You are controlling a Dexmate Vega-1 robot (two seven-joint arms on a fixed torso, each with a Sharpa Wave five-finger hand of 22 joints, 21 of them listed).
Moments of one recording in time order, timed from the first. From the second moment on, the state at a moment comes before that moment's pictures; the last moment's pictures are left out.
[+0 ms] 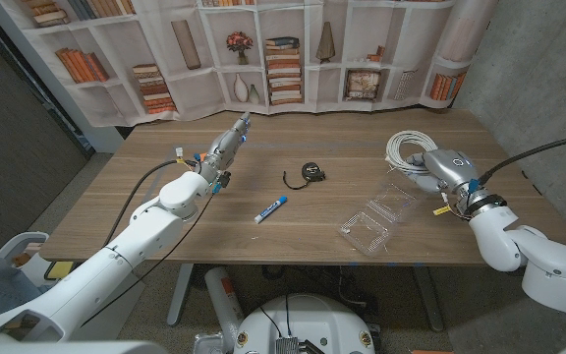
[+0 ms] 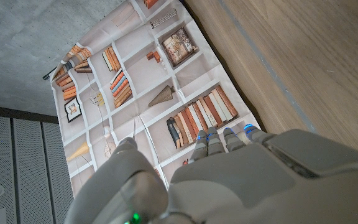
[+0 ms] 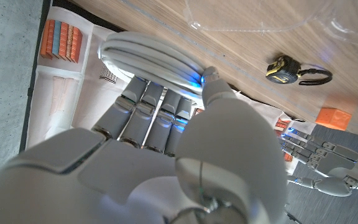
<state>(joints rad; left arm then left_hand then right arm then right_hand) 0.95 0.68 0.39 -1.71 -0.51 -0.06 0.11 0.27 -0.06 0.18 0.09 0.32 -0.03 0.06 0.20 0.18 -0.05 0.00 0.20 0.18 -0.14 0.02 0.19 0.18 -0.17 0.00 0.20 0.18 -1.53 -1.20 -0.14 -2.12 -0.50 -0.36 -0.50 1.00 0.05 0.35 -0.15 0.17 0.84 -0.07 0.28 0.20 0.92 -0.13 0.45 0.24 0.87 -0.11 0.34 0.27 0.76 -0.08 0.48 0.25</state>
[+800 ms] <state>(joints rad) 0.94 0.68 0.40 -1.71 -0.51 -0.05 0.12 0.27 -0.06 0.17 0.09 0.32 -0.03 0.06 0.20 0.18 -0.05 0.00 0.20 0.18 -0.14 0.02 0.19 0.18 -0.17 0.00 0.20 0.18 -1.68 -1.15 0.00 -2.15 -0.62 -0.31 -0.44 1.00 0.05 0.35 -0.15 0.17 0.84 -0.07 0.28 0.20 0.92 -0.13 0.44 0.23 0.87 -0.11 0.34 0.27 0.75 -0.08 0.49 0.25</state>
